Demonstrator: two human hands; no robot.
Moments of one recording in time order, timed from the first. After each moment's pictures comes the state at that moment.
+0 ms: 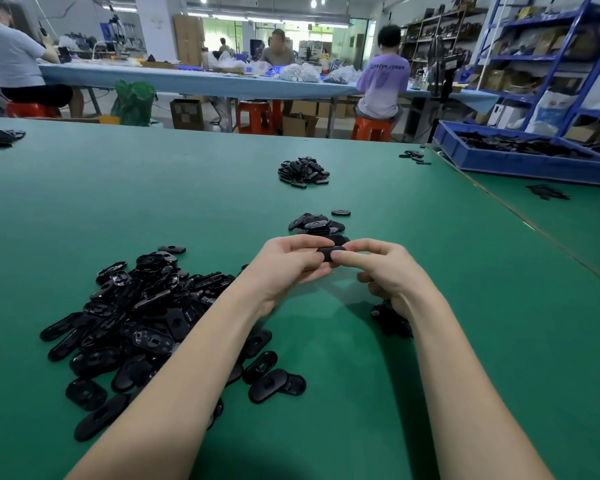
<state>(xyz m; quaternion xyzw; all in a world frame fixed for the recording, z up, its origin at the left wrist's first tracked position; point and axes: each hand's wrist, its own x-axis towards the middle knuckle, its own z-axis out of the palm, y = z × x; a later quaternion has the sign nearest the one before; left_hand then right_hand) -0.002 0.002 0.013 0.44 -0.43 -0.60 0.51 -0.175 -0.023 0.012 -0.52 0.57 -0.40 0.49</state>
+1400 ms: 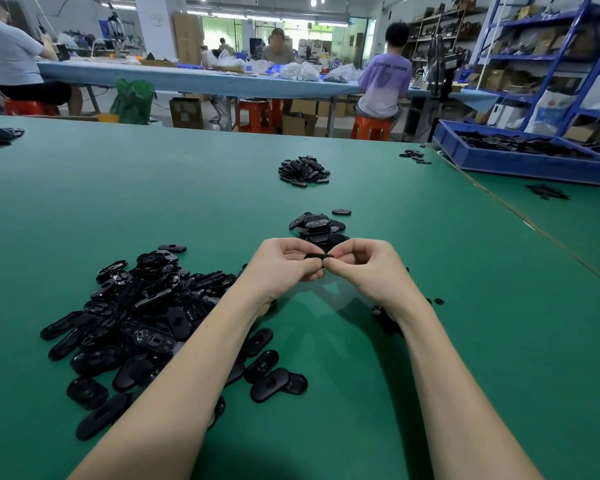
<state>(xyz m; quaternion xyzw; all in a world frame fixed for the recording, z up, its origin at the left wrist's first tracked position) 0.006 -0.003 0.001 0.54 -0.49 -0.49 0.47 -0.163 -0.025 -0.002 -0.64 0.52 -0.40 0.38</state>
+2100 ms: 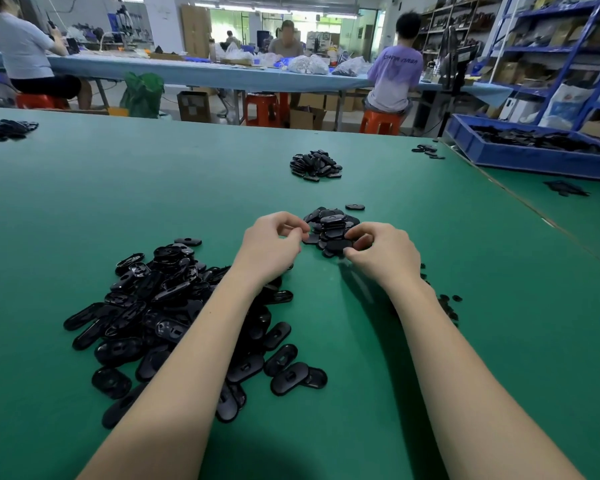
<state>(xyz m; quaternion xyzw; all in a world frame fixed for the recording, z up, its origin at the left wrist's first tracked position) 0.038 -0.009 0.012 0.61 -0.57 -0.29 0.47 -0.149 -0.055 -0.003 -0.68 0.66 -0.29 0.15</state>
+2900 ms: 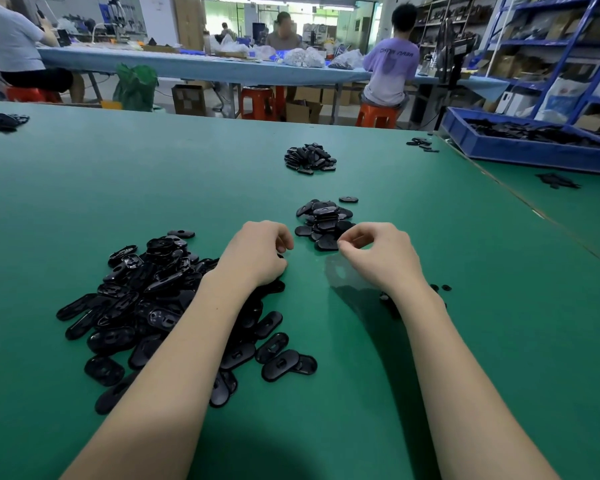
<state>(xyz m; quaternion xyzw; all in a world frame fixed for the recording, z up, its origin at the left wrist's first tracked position) 0.048 -0.008 0.004 0.68 -0.68 -0.15 0.23 -0.158 -0.023 0.003 -0.69 0.62 -0.32 0.19</state>
